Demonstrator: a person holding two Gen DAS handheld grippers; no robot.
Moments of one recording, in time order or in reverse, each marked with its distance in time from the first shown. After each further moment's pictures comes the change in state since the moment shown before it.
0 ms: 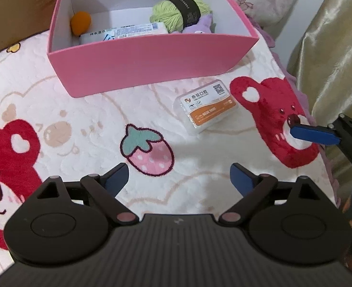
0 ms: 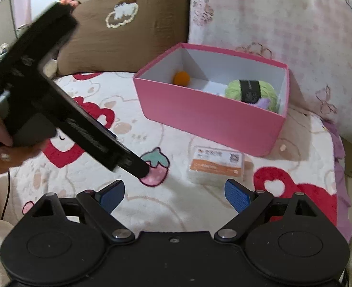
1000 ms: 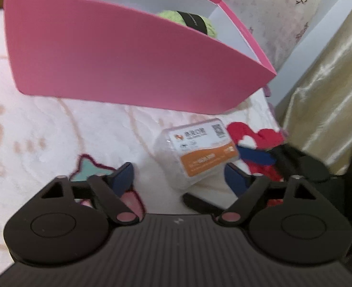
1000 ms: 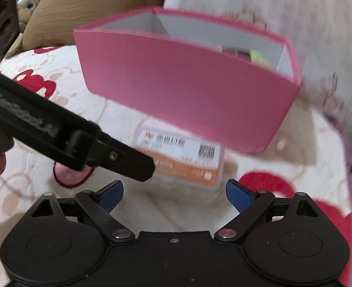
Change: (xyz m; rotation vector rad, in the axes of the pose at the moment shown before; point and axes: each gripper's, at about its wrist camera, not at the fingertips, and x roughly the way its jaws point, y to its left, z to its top) left arm 0.091 0.023 -0.006 -0.181 -0.279 -0.235; right arm 0.123 -0.048 -0.022 -0.049 0.038 -0.139
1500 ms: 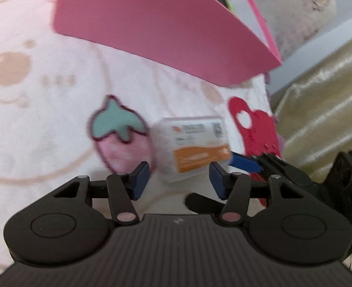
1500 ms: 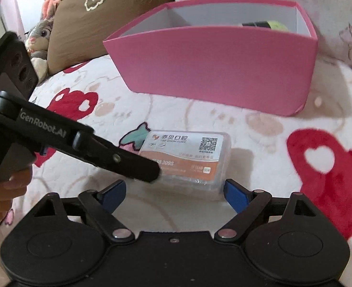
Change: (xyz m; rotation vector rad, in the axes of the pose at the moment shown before) left arm -0.027 0.028 -0.017 -0.187 0.142 -0.040; right arm -0.024 0.006 -0.019 0.196 0.025 0.246
